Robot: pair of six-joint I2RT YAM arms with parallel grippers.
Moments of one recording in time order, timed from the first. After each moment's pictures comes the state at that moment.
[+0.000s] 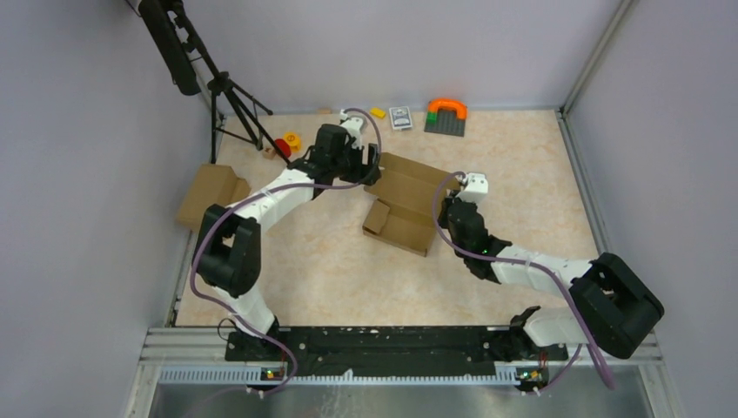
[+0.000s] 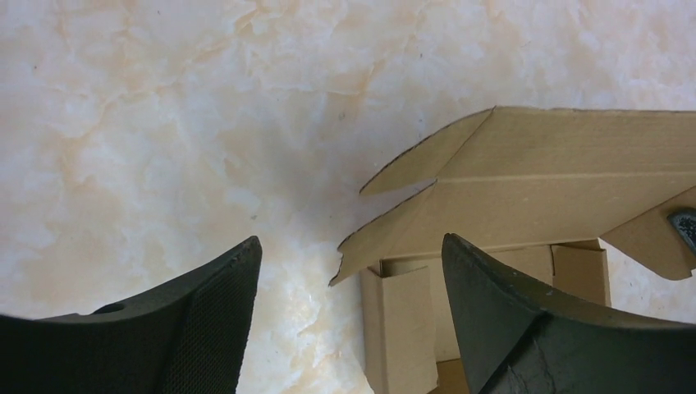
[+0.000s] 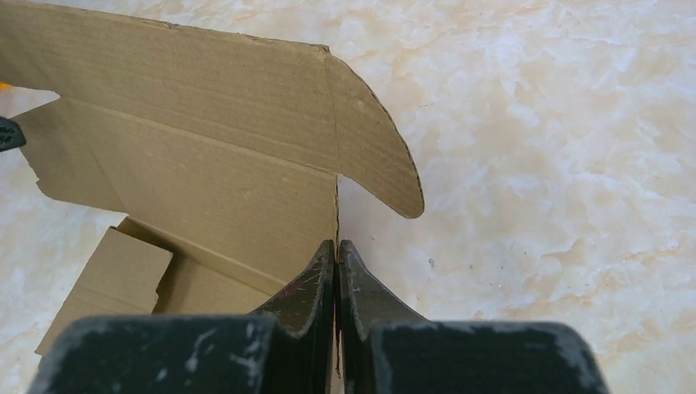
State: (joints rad) left arm -0.45 1.72 1.27 -0.15 0.16 -0.22; right arm 0.71 1.29 0.50 0.46 0.62 0.44
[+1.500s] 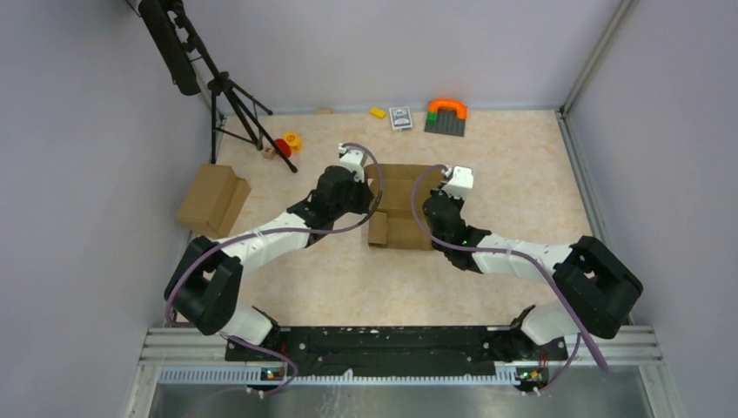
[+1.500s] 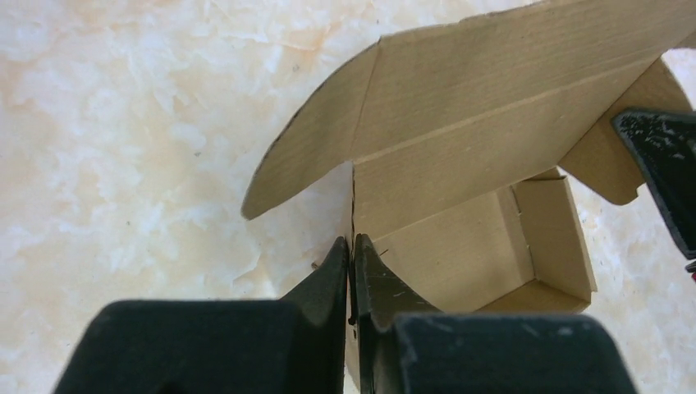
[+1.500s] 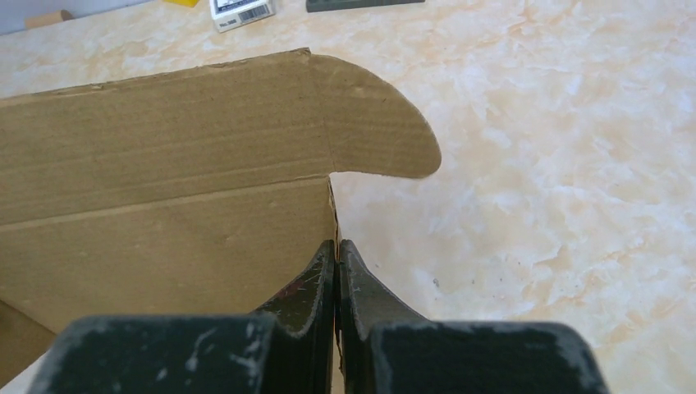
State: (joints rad) left arm -0.61 1.49 0.89 0.12 0.00 -0.33; right arm 0.82 1.42 0.69 0.34 0.88 0.47
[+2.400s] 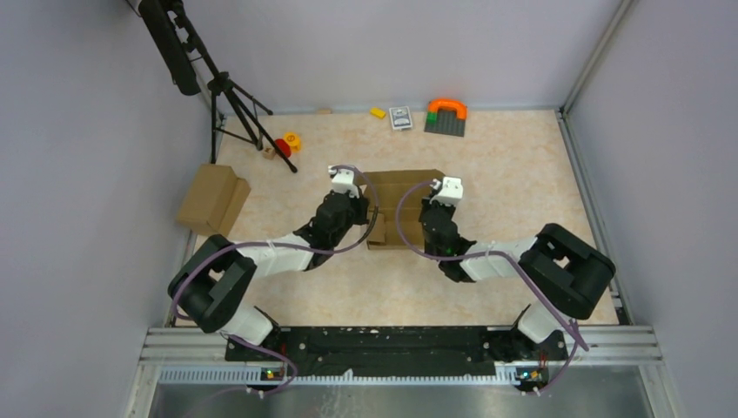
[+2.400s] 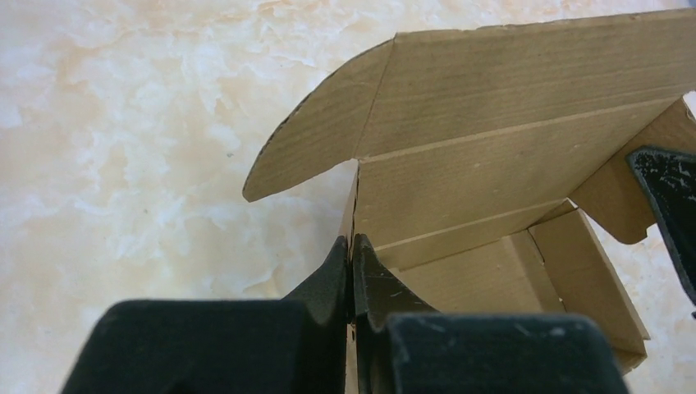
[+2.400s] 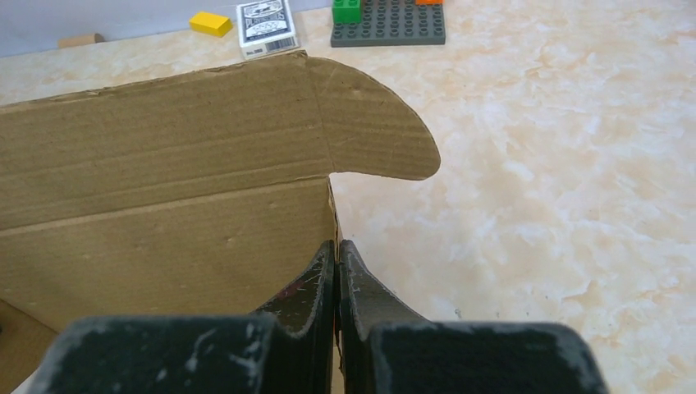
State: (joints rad) left arm -0.68 1.50 0.62 0.59 -0.24 -0.37; right arm 0.86 1.58 0.57 0.85 0.92 0.26
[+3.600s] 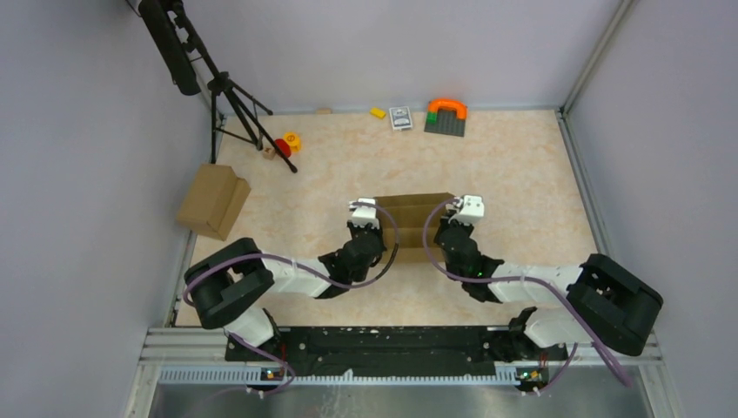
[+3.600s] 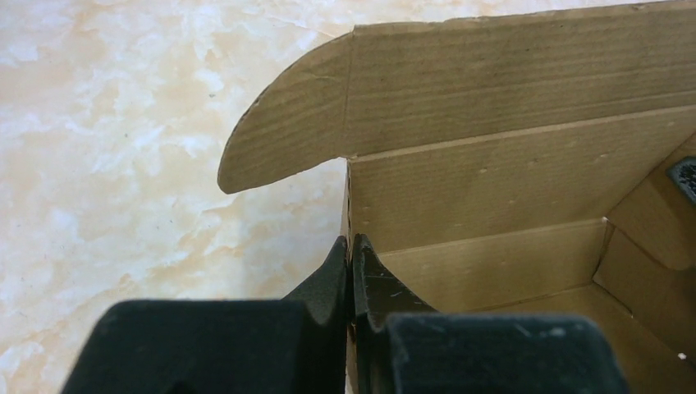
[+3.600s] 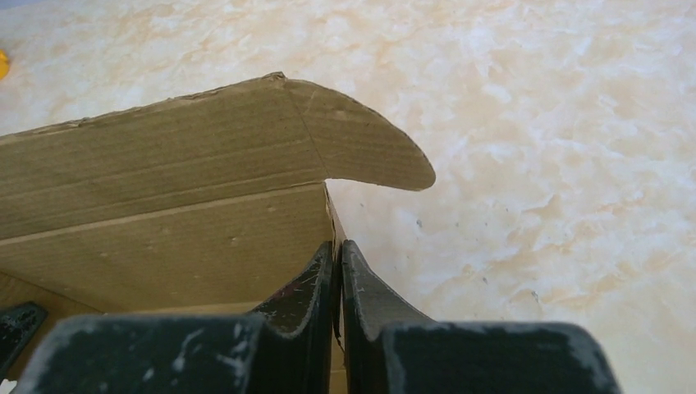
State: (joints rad) left arm -1.00 1.56 0.55 0.70 -0.70 -0.42; right arm 0.90 1.30 0.38 0.63 0.89 0.42
